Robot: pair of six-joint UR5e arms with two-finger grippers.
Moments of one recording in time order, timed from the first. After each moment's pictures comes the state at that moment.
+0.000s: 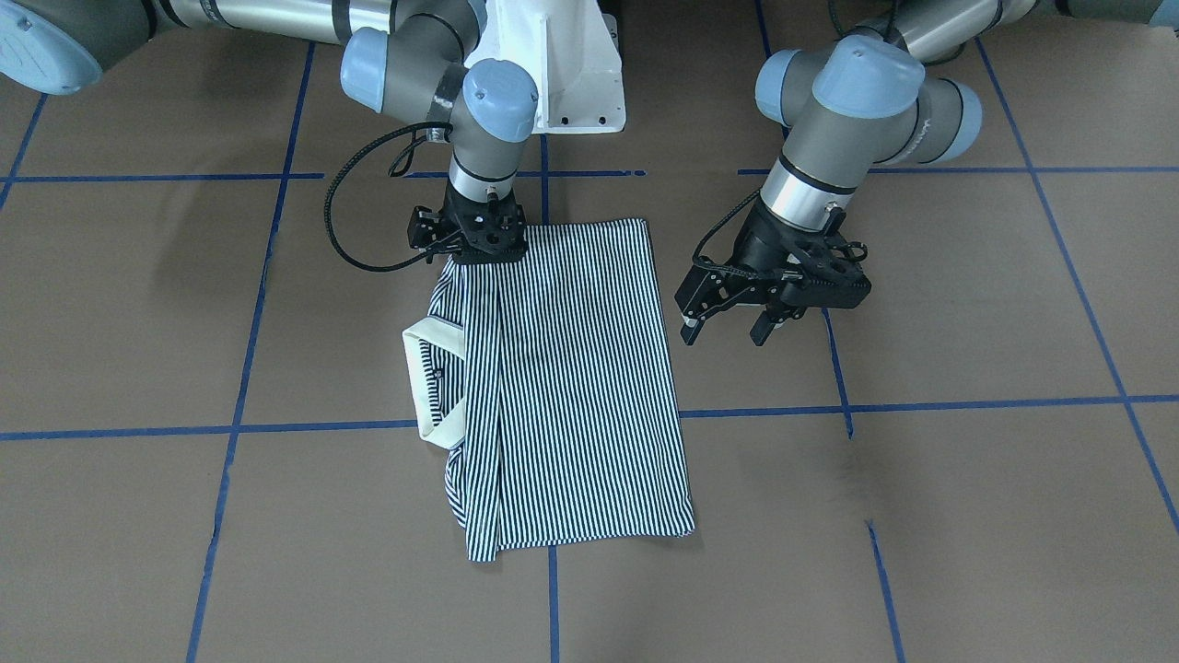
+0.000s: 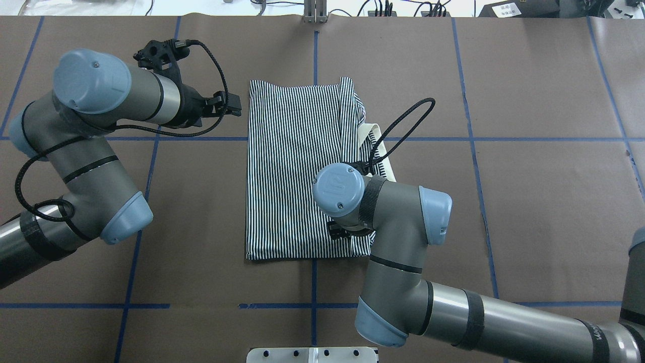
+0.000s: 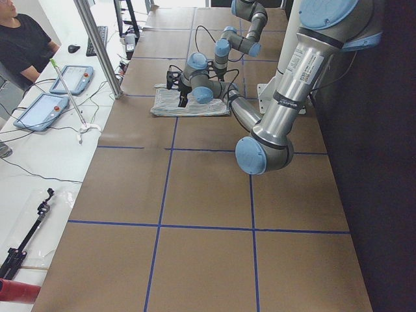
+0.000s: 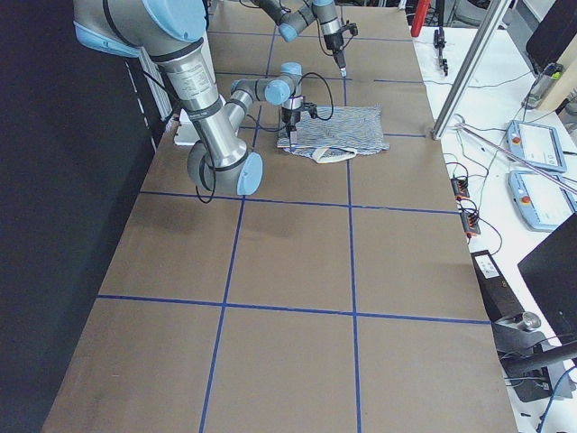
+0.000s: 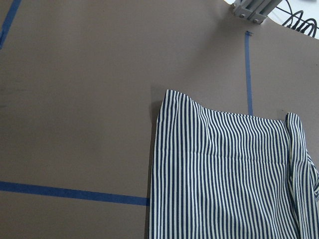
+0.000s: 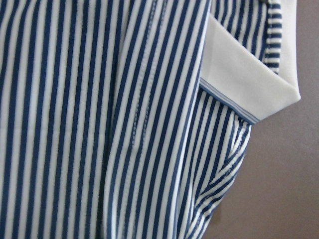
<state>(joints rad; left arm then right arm) -0.75 -2.06 -1.72 -2.05 -1.84 -1.33 0.38 -0.87 1.63 -1.87 1.73 1.04</state>
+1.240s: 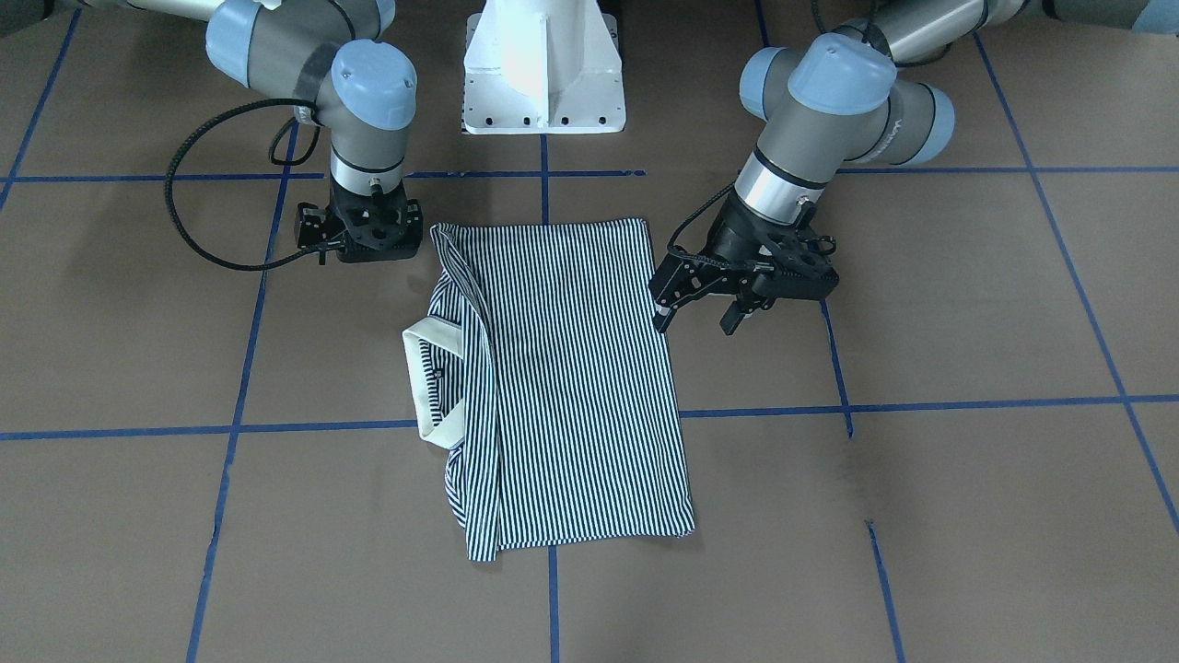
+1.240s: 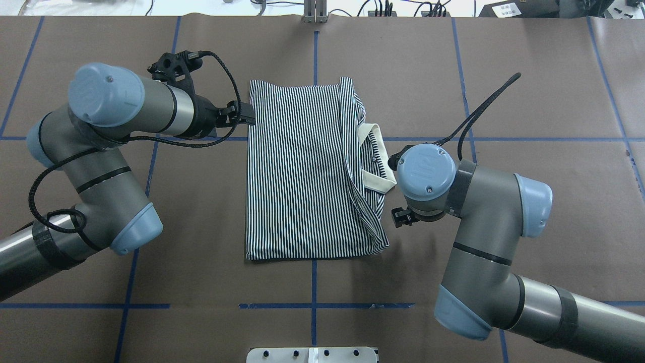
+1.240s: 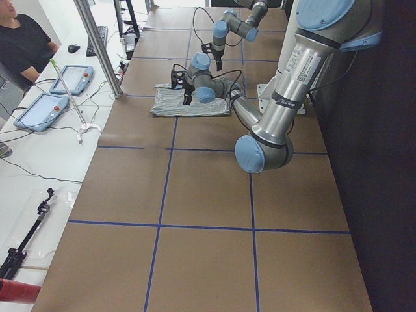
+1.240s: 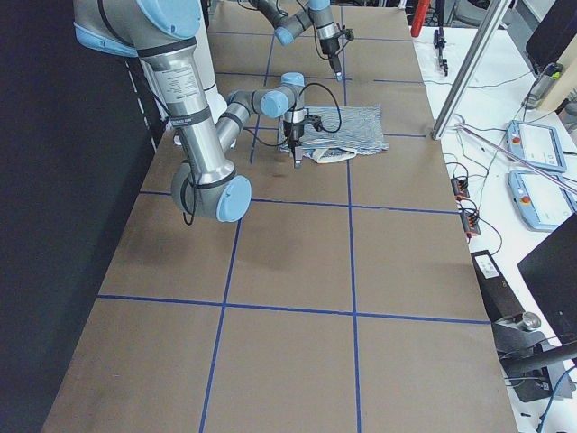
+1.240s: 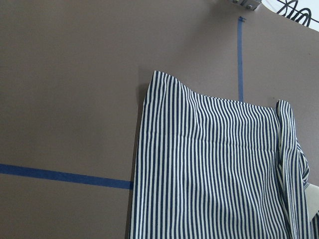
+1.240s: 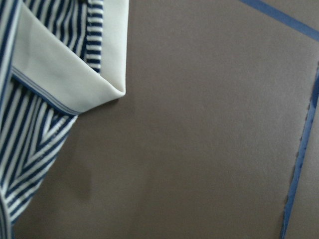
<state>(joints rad) -0.70 -2.07 -1.71 -2.09 -1.84 -1.39 0.48 -1.10 1.89 -1.90 1.72 0.89</state>
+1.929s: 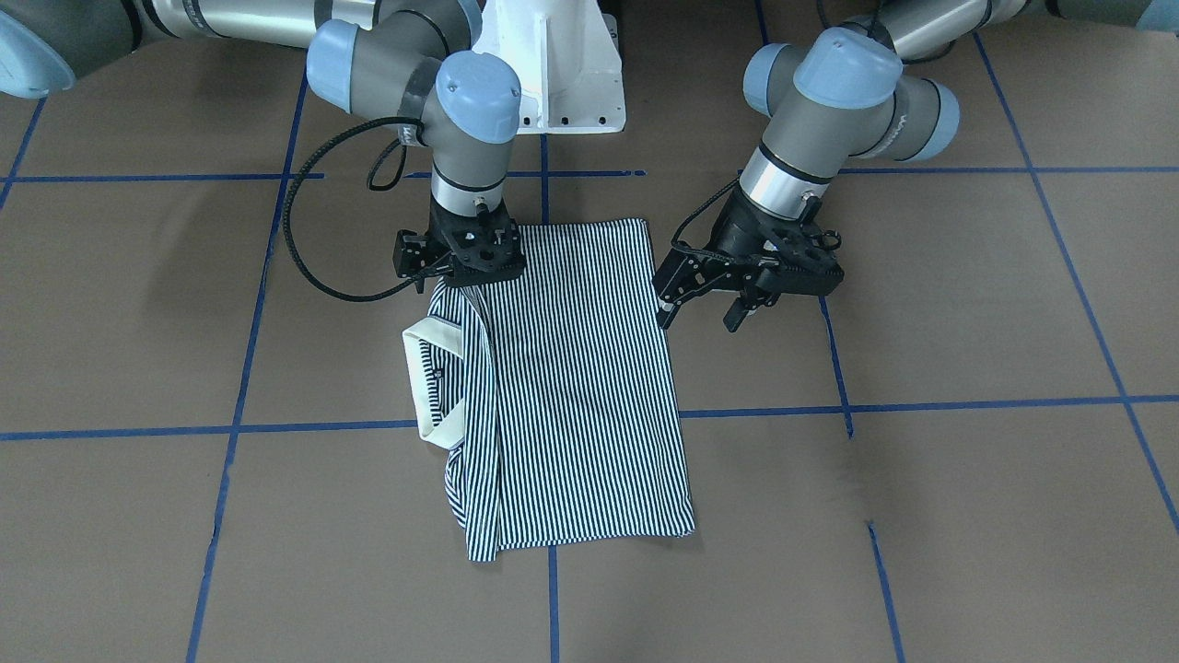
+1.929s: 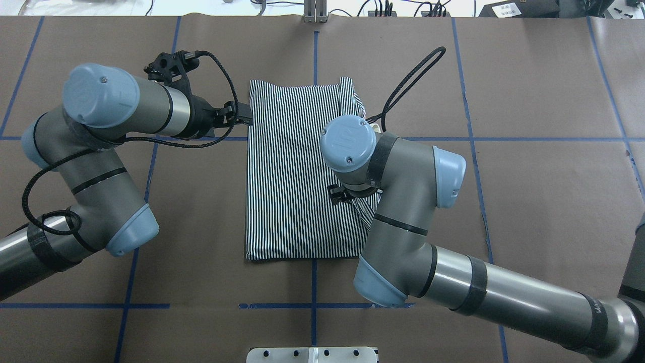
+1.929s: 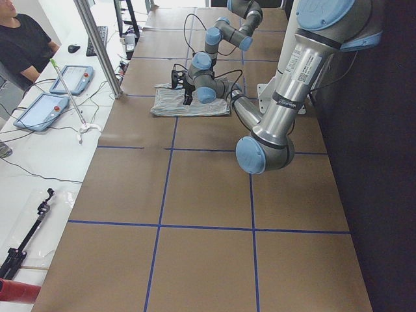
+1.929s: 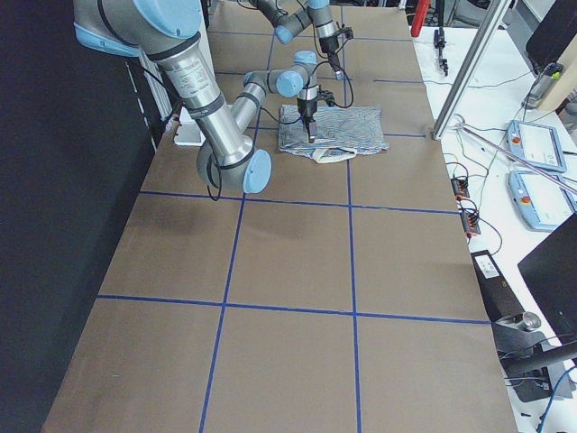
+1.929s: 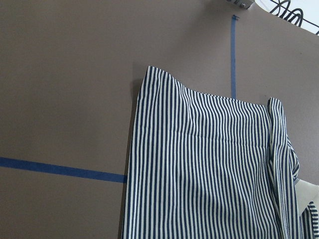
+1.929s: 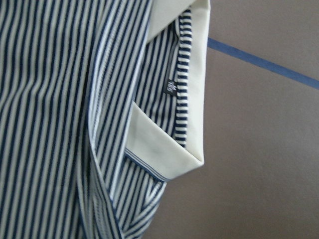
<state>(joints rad) -0.71 -2.06 -1.72 -2.09 -1.84 -1.38 0.47 -0.82 1.62 -1.83 1.73 0.89</state>
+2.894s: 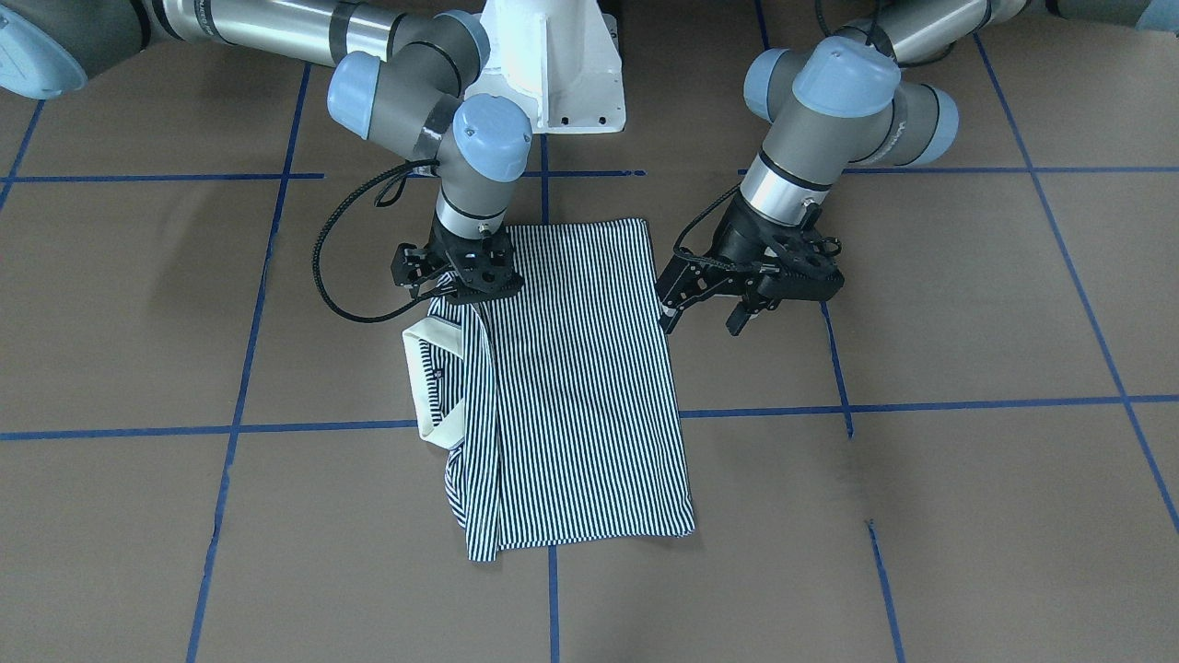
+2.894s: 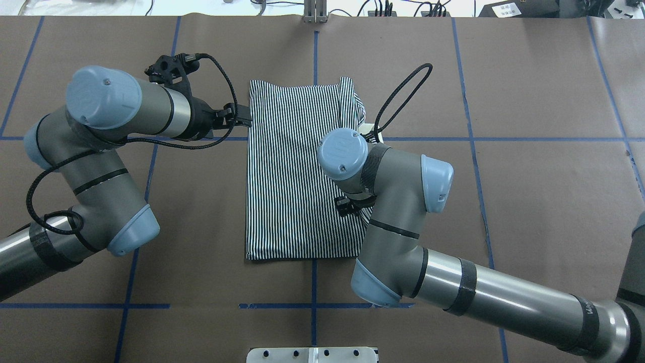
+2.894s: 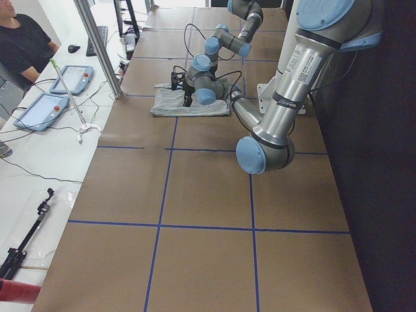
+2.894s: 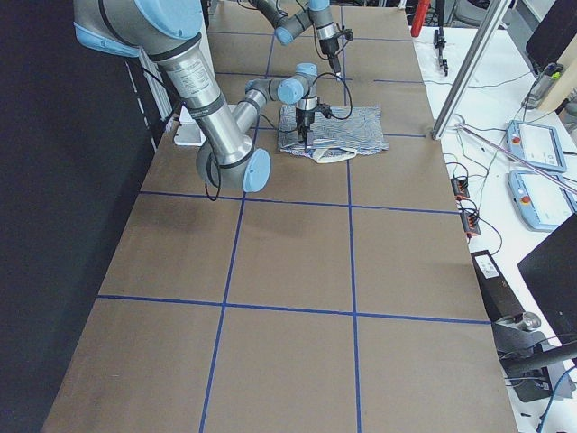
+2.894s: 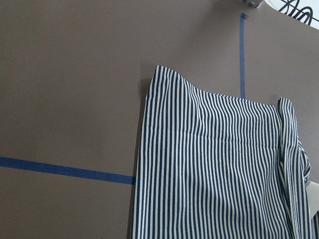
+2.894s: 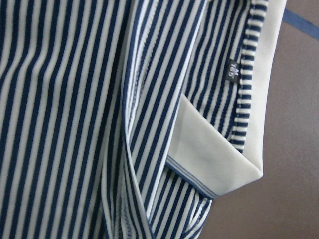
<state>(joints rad) -0.70 -2.05 -1.71 -2.09 -1.83 -1.38 0.46 -0.83 1.55 -1.87 1.75 0.86</state>
